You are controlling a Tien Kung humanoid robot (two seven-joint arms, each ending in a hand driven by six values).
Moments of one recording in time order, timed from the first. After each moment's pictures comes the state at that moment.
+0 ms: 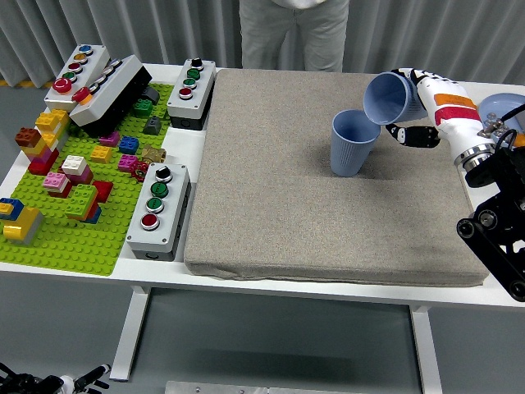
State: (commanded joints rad) left arm -0.20 0.09 -1.27 -0.18 1.52 -0.24 0.13; right arm 0.65 -0.28 0.89 1.16 -1.98 -0.33 -0.11
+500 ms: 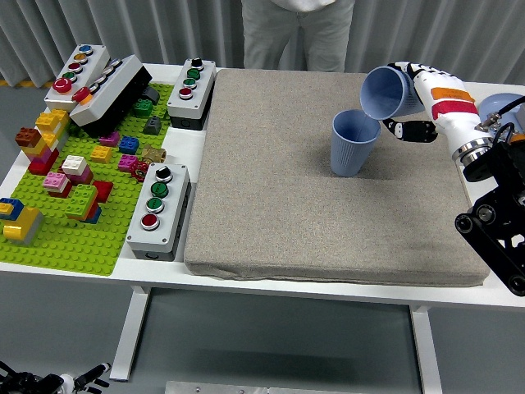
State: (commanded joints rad) left arm -0.20 0.09 -1.27 -0.18 1.52 -0.24 0.13; right arm 0.68 -0.28 0.87 1.15 -1.97 -0.34 -0.10
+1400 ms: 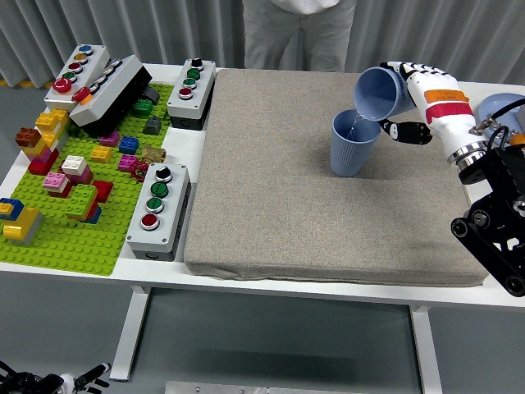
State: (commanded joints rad) left arm -0.20 0.09 -1.26 -0.18 1.52 -0.24 0.13; right arm 0.70 -0.30 0.79 1.12 -1.96 -0.43 -0.05
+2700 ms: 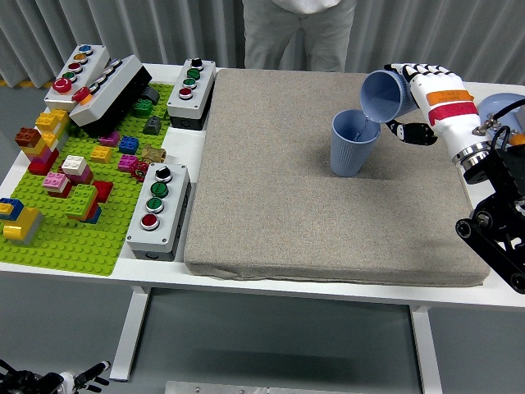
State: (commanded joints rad) left arm -0.20 0.09 -1.26 -0.18 1.52 -0.24 0.13; right arm 0.74 -0.33 0.70 1.07 -1.99 -0.49 -0.05
